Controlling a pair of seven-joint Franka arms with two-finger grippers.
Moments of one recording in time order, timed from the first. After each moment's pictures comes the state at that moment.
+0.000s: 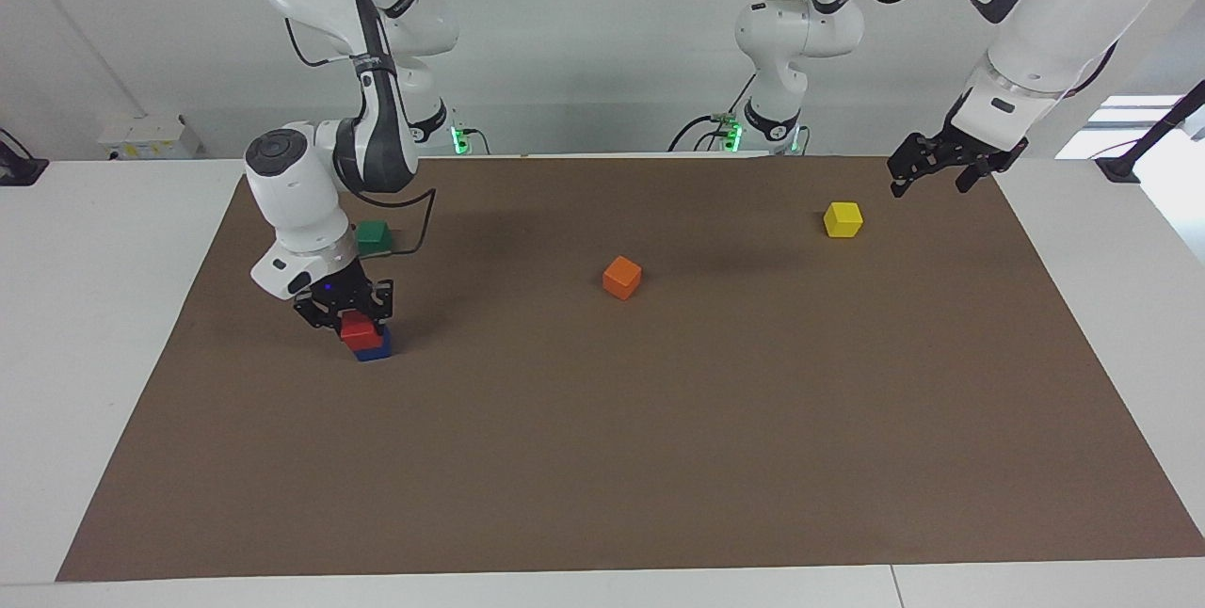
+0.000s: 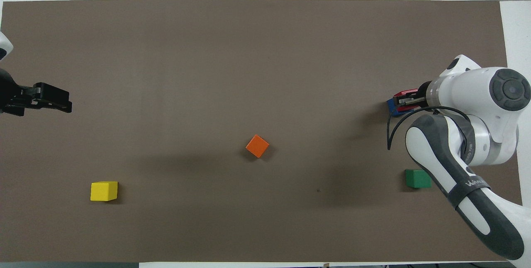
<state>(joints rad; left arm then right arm) -0.09 0.00 0.04 -1.61 0.00 1.53 -0.04 0.04 0.14 -0.03 -2.15 0.00 2.45 -0.13</state>
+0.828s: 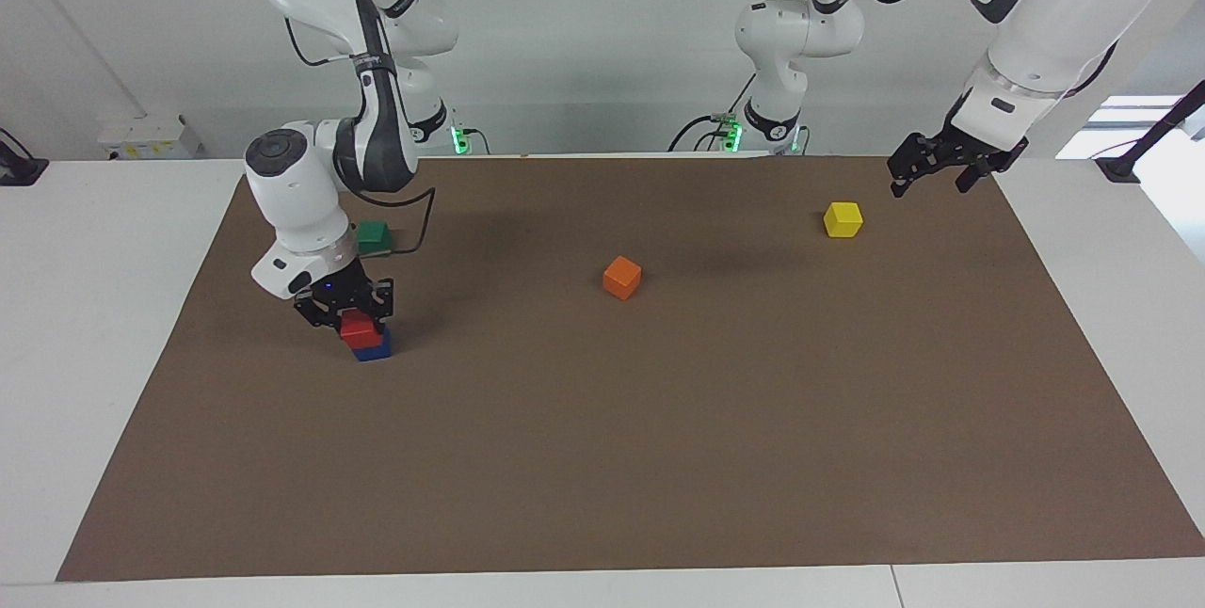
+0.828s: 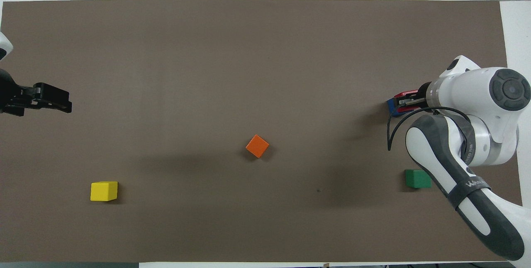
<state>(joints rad) -0.09 0.00 0.04 -1.61 0.00 1.53 -0.04 0.04 0.14 -0.03 -2.16 0.00 2.43 -0.13</state>
